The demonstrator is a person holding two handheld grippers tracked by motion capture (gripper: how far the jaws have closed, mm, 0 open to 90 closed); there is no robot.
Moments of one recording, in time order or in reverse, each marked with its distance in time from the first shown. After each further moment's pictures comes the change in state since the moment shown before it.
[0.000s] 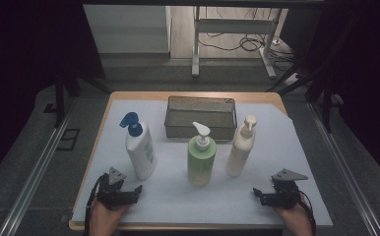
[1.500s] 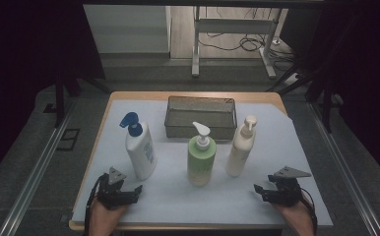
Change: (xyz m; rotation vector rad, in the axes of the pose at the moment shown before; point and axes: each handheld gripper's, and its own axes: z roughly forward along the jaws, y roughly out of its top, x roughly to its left) left arm 0.000 0.000 0.000 0.001 -0.001 0.000; right arm 0.001 0.011 -0.010 -0.017 0.045 0.031
